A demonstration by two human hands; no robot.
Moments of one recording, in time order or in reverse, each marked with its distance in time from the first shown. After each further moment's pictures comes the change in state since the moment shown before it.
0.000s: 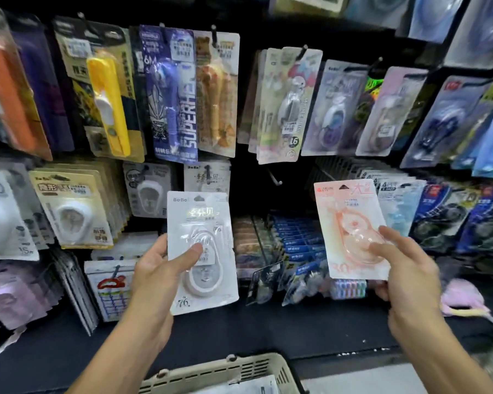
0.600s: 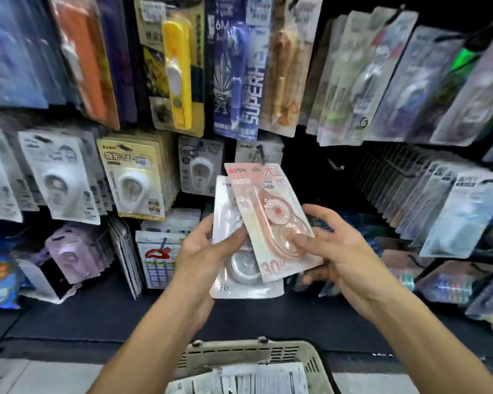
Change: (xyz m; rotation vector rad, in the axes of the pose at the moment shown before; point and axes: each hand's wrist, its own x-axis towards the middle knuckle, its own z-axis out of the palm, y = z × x) left_hand -0.002 0.000 -0.023 -0.087 -0.065 -0.060; right_hand -0.049 0.014 0.110 -0.113 -0.855 0.152
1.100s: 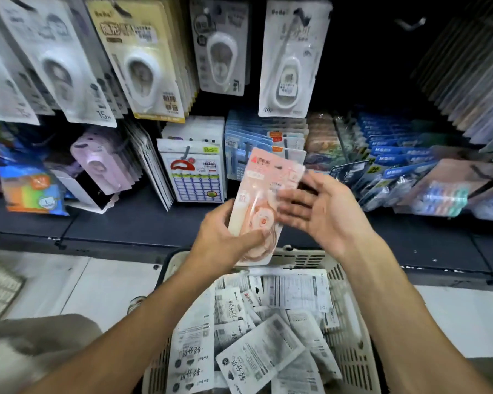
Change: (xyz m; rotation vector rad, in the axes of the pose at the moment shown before) left_hand -0.039 -0.099 -0.074 0.654 0.085 -0.019; right_hand 0.011 0.116 0.042 0.339 0.069 0.373
